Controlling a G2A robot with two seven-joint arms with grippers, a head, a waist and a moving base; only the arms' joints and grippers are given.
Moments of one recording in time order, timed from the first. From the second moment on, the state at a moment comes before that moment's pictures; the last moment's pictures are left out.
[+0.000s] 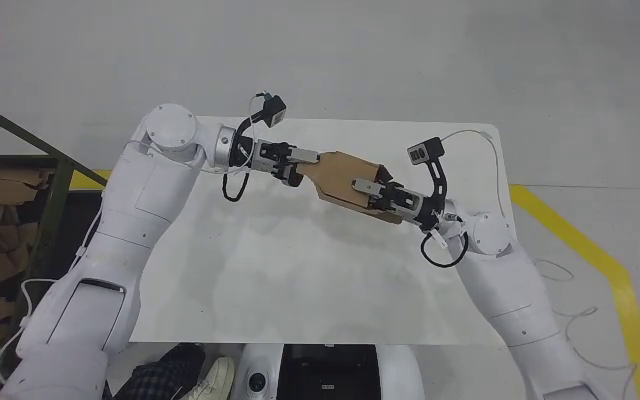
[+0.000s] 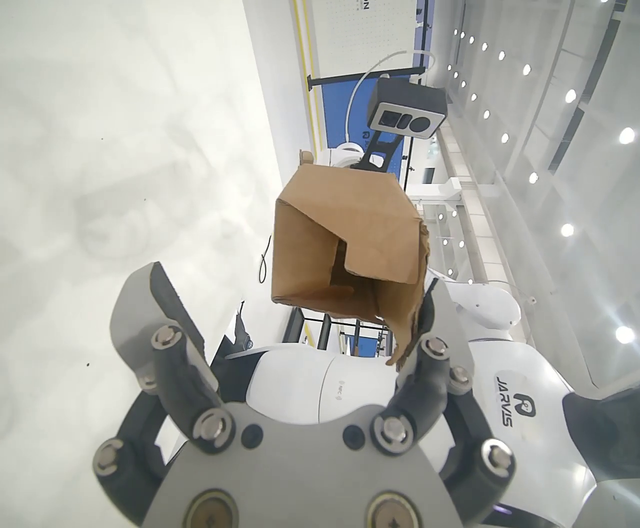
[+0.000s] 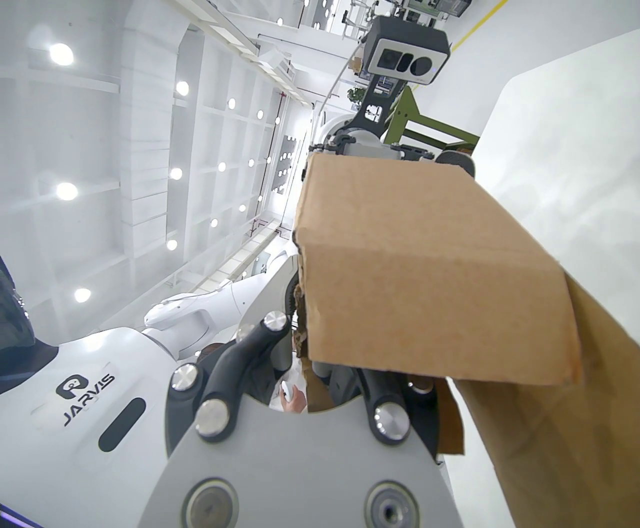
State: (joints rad) left arm 0.65 -1.10 -1.05 -1.16 -0.35 -0.08 -1.43; right arm -1.09 -1.21 1.13 -1.43 0.53 -0.47 0.98
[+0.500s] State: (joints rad) left arm 0.65 -1.11 -1.01 -1.15 -0.39 -0.09 -1.42; right arm -1.10 -1.21 1.13 -1.44 0.57 -0.46 0.99
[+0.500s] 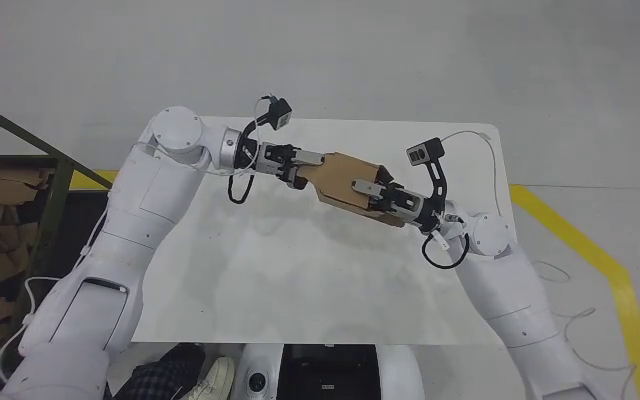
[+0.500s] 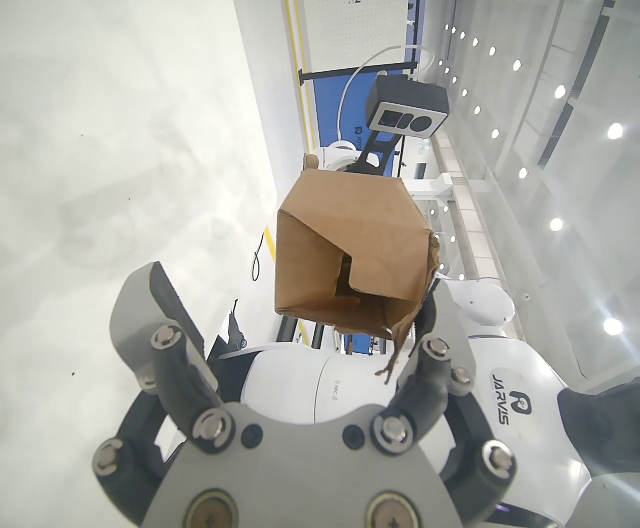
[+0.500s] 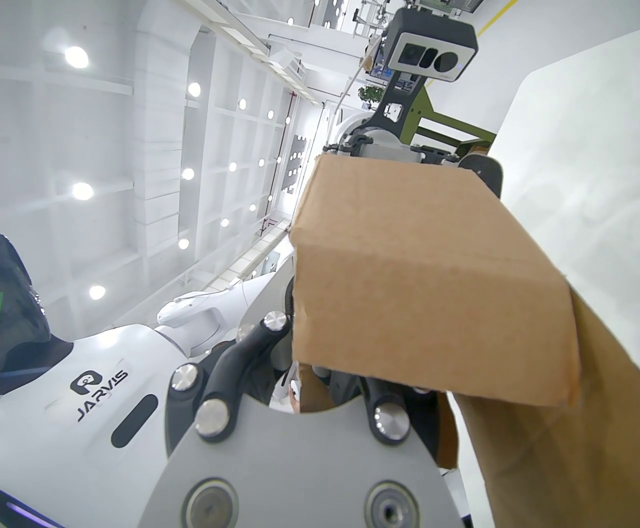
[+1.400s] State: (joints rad) left arm 0.66 -1.11 -1.00 -1.15 -0.45 -0.12 -1.40; right arm -1.10 -1.21 1.13 -1.43 0.60 -0.46 1.00
